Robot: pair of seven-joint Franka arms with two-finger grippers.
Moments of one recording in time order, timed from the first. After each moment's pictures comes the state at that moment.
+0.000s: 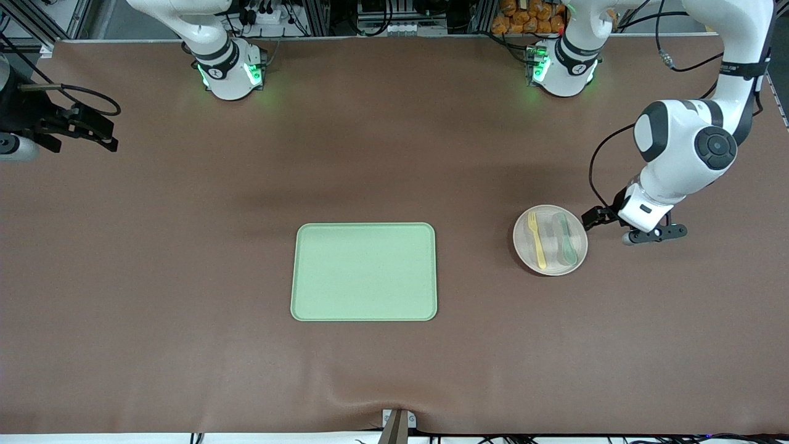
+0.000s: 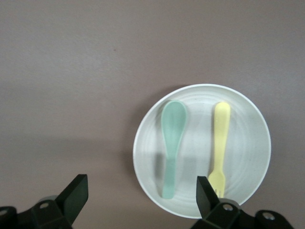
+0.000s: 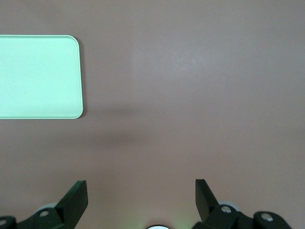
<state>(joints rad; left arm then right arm) -0.02 0.15 -0.04 -2.26 -0.09 2.45 -0.14 -0.02 -0.02 0.07 -1.51 0.00 1.43 0.04</state>
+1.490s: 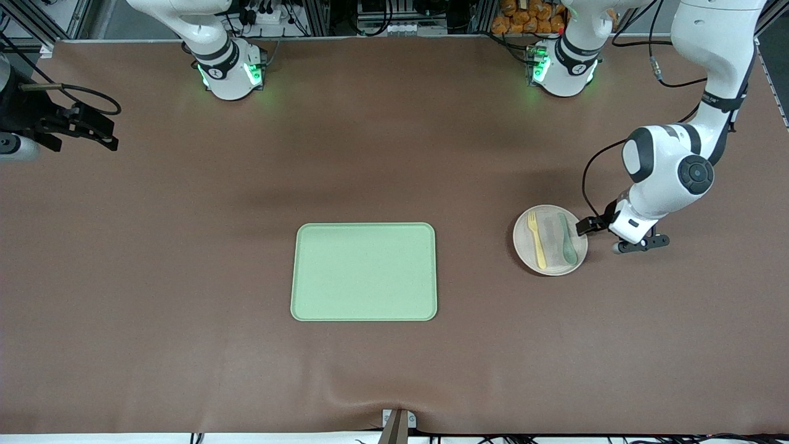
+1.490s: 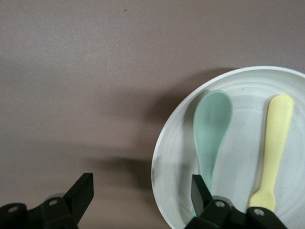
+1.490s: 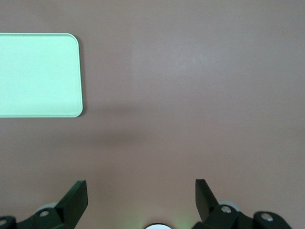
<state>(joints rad) 0.04 0.31 -0.05 -2.27 -0.11 2.56 -0.09 -0.02 -0.02 0.07 -1.51 0.00 1.42 0.04</state>
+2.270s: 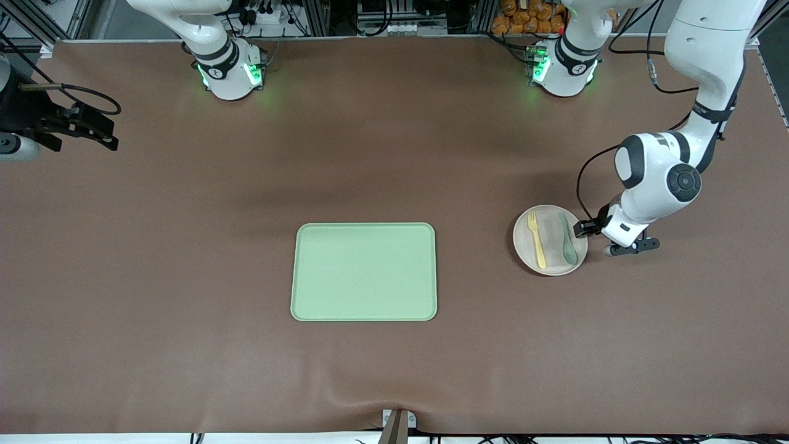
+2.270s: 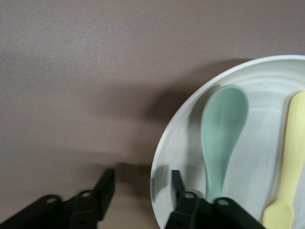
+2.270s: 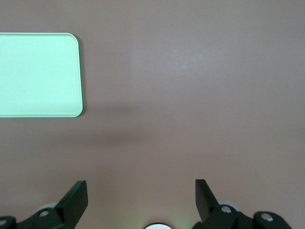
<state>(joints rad) 0.03 0.37 -0.05 -2.26 -0.11 2.59 -0.09 -0.02 -0.02 0.07 -1.51 0.00 1.42 0.04</state>
